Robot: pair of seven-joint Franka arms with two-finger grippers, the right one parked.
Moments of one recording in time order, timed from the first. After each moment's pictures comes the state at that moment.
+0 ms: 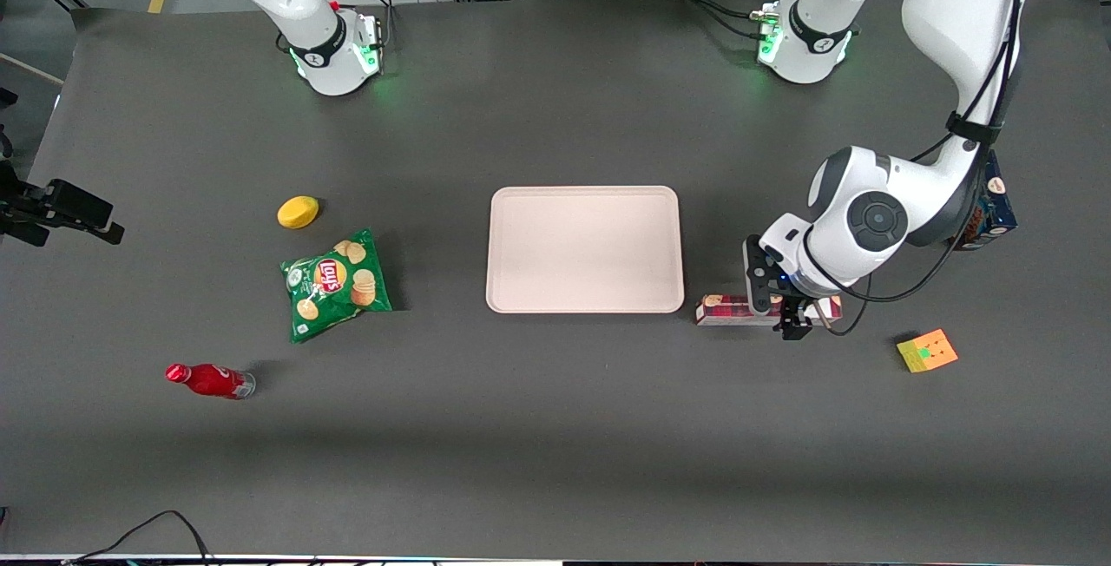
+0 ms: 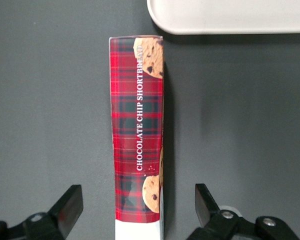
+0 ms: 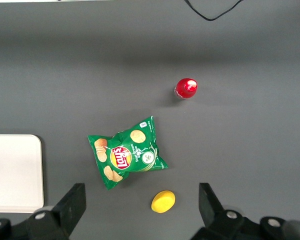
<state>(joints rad) 0.04 0.41 -0.31 -2.02 0.15 2.45 1.22</state>
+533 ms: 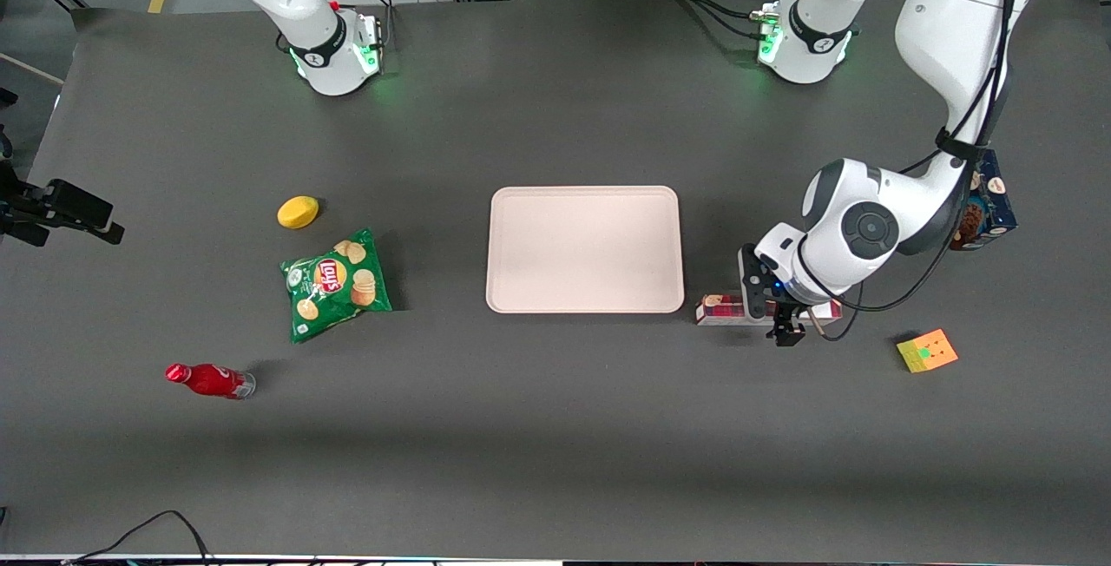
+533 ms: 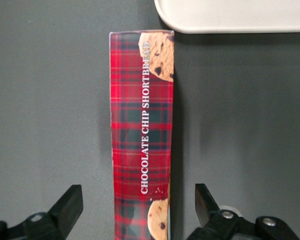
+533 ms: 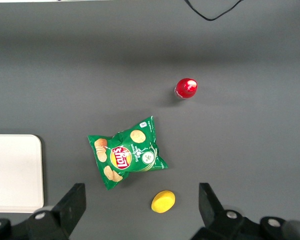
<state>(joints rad) 0.04 0.47 -0.30 -2.02 0.15 2.54 1.22</state>
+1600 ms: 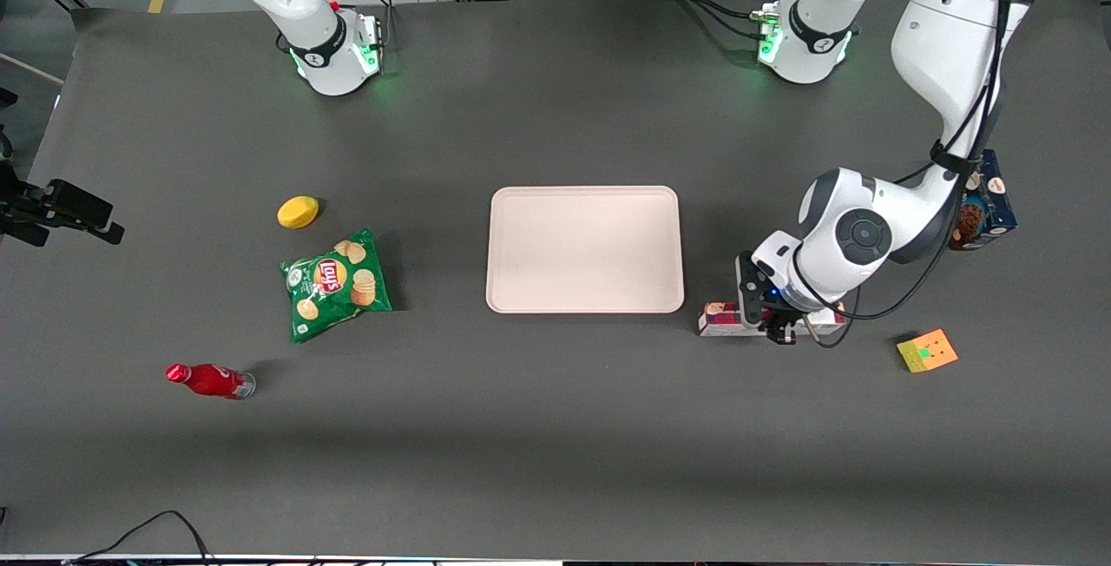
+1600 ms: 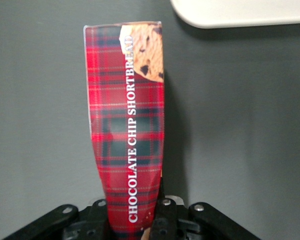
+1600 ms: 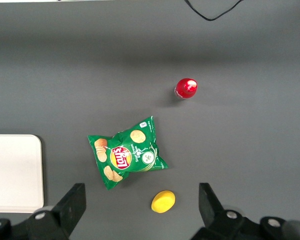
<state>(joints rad) 0.04 0.52 -0.30 -1.99 0.19 2.58 1.22</state>
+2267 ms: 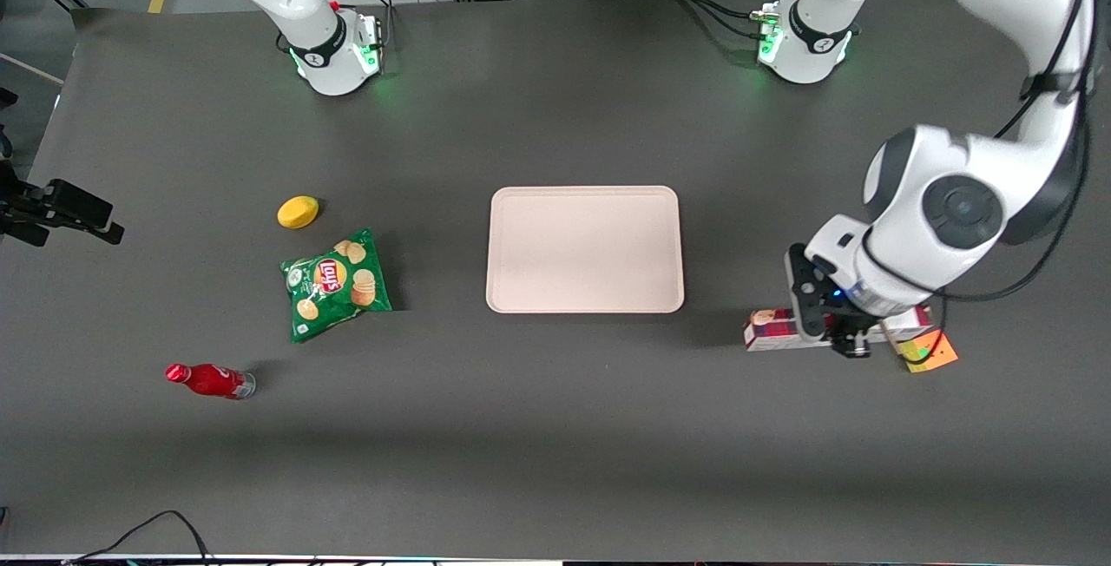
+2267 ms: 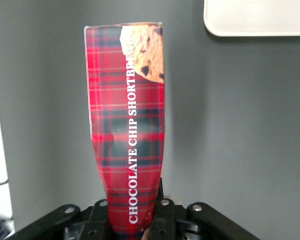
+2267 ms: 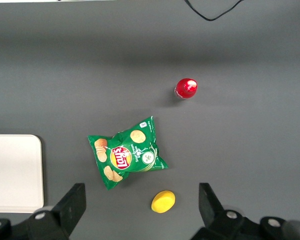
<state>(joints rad) 0.04 0.34 -0.30 -1.69 0.19 2.09 1.22</state>
